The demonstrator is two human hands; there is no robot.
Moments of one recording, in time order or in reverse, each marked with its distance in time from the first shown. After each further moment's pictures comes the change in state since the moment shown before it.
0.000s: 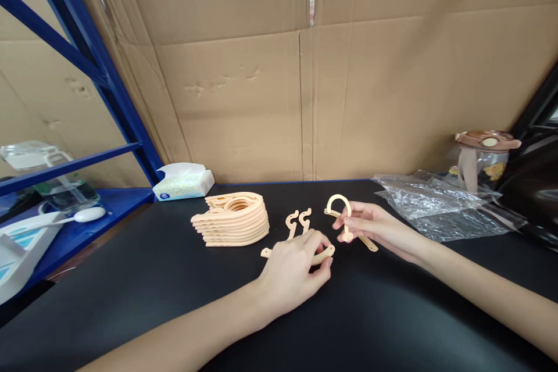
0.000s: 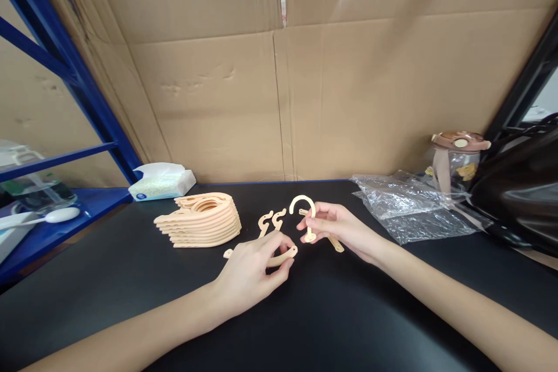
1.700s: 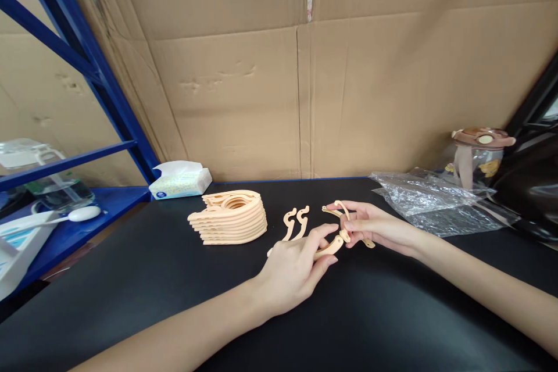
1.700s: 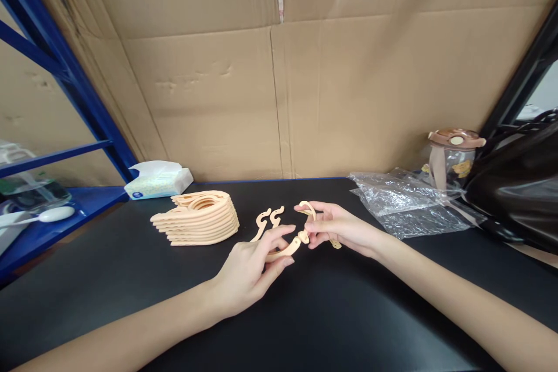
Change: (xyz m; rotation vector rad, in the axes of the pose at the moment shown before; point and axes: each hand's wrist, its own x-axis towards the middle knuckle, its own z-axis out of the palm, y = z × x) left_hand -0.004 -0.001 -0.002 -0.057 -0.031 0.138; right_hand 0.001 0.009 -0.012 0.041 -0.056 0.127
